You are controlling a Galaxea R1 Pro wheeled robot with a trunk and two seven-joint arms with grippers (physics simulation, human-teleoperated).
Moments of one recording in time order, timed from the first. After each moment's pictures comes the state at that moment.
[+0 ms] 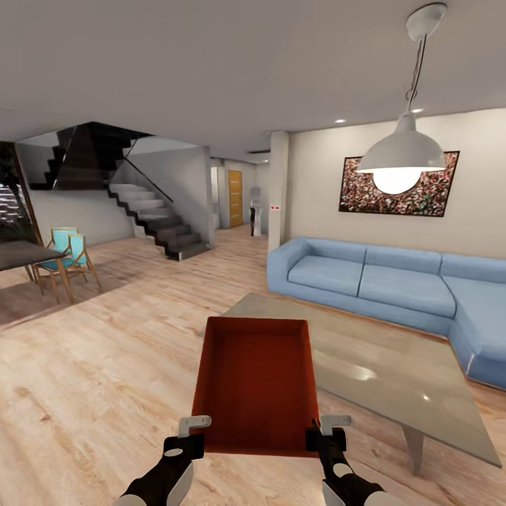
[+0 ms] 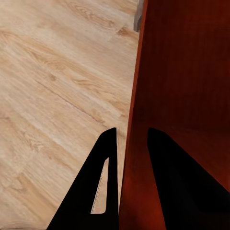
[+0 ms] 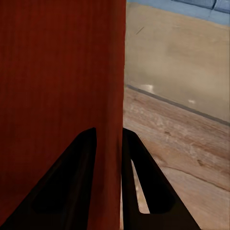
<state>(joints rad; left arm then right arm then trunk) -0.53 -0.14 -0.02 -0.30 0.04 0.03 0.25 -0.60 0.10 0.11 -0.06 -0.01 -0.43 -0.20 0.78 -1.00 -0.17</state>
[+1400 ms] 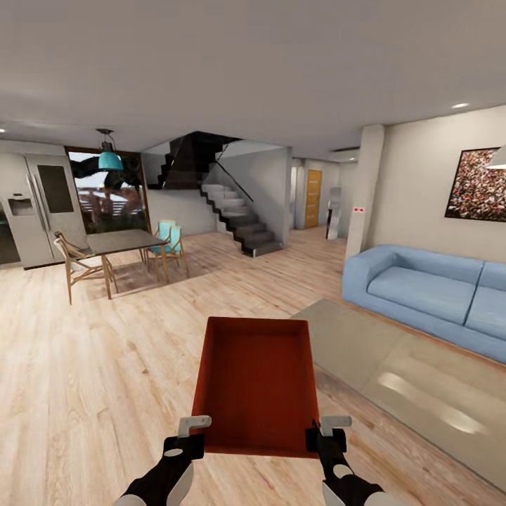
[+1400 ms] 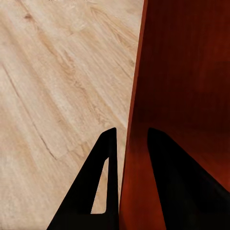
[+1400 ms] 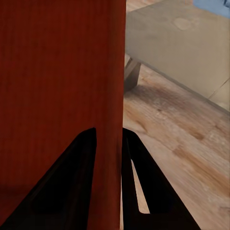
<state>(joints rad) -0.53 -0.14 -0.02 -0.30 0.04 0.03 0.25 -0.60 0.10 0.11 -0.05 -0.01 -0.44 -0.20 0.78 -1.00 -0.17</state>
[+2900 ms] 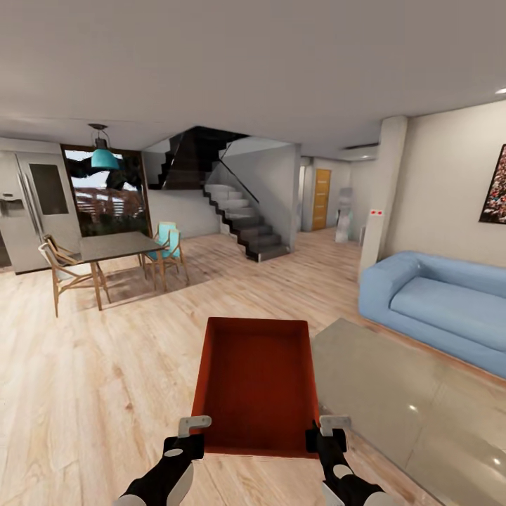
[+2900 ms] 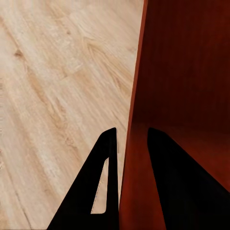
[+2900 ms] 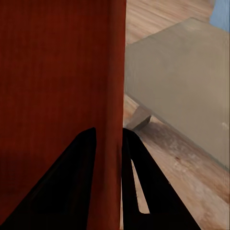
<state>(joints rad) -0.53 -0.14 -0.02 -0.30 0.04 0.03 0.25 -0.60 0.10 0.11 -0.05 -0.01 -0.44 -0.20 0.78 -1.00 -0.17</state>
